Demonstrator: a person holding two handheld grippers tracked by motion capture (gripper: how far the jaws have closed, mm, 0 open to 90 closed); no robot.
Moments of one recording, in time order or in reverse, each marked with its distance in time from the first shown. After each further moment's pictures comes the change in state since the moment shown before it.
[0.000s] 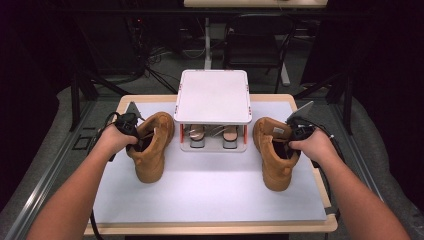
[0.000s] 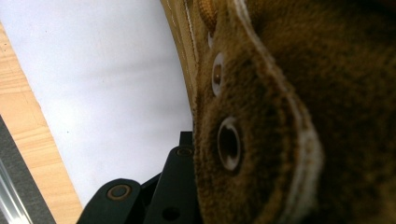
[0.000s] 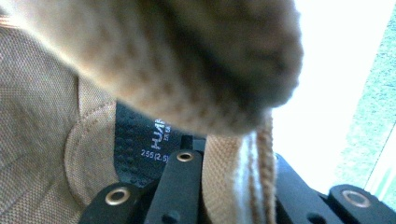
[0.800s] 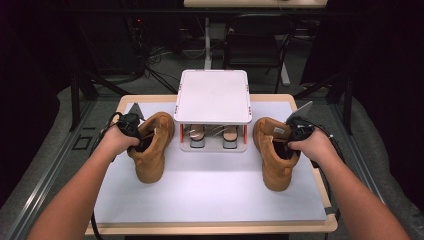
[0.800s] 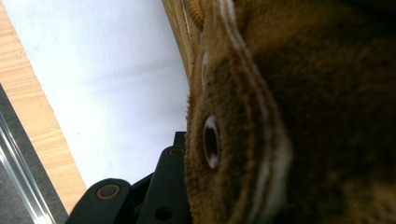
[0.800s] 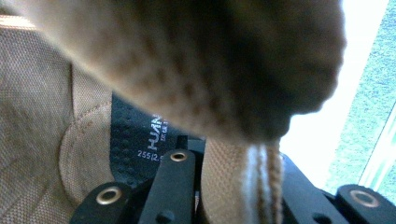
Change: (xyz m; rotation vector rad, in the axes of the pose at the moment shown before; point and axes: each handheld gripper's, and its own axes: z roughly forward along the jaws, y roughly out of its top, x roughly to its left) left arm -0.008 -0.001 0.001 0.000 0.055 0.032; right arm 0.001 0.001 -0.001 0.034 -0.033 -0.025
